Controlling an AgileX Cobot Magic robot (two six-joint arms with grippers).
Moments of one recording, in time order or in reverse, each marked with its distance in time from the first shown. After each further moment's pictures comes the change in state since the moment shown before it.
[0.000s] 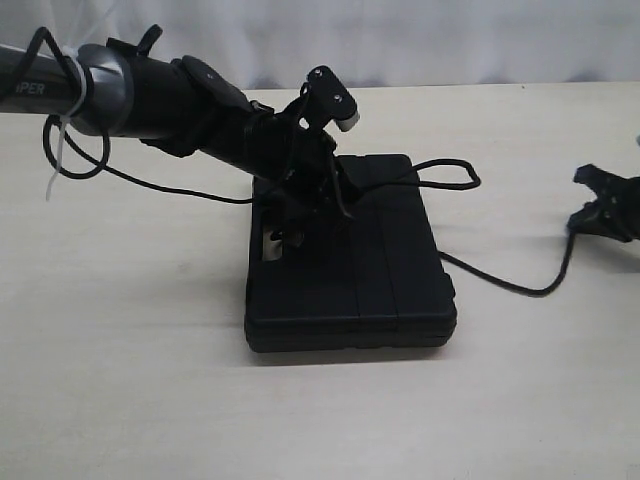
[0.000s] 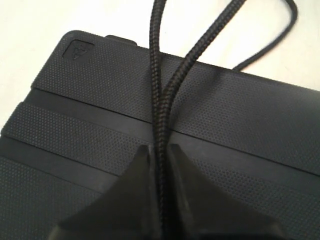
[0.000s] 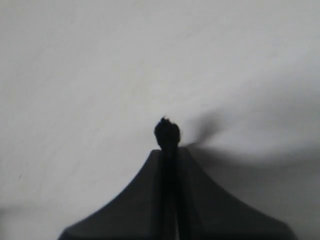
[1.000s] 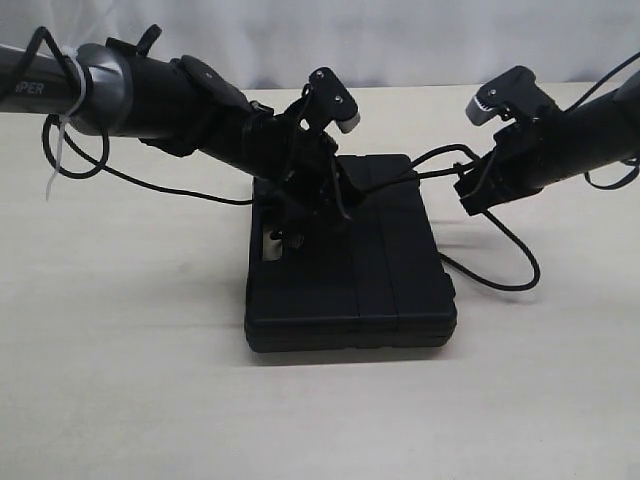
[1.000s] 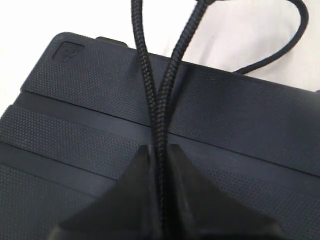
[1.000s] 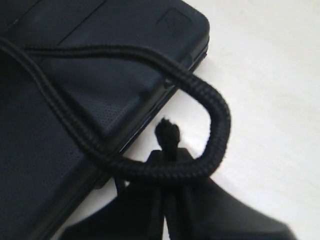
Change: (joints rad) left arm 0.000 0.000 0.000 -0.008 0.029 0.017; right arm 0.425 -0.258 0.052 -0.225 -0.045 -0.505
